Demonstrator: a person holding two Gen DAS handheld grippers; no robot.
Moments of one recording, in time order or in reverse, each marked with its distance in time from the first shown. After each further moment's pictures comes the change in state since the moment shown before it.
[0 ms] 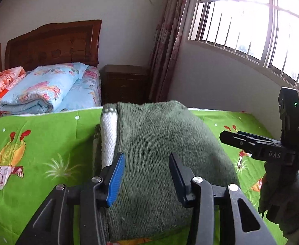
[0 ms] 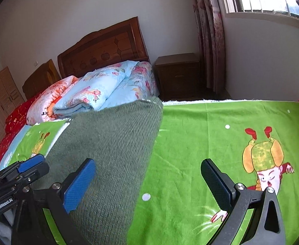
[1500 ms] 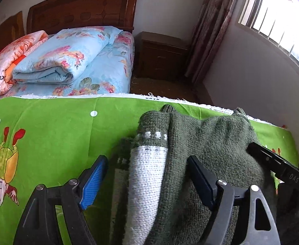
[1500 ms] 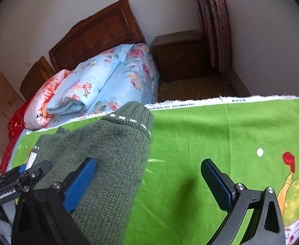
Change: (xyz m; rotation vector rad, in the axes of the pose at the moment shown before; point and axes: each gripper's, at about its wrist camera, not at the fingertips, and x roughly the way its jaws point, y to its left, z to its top) left arm 0.116 0.062 0.049 -0.201 0.258 0.203; right arm 0.115 -0.035 0.049 0.116 0.159 0.059
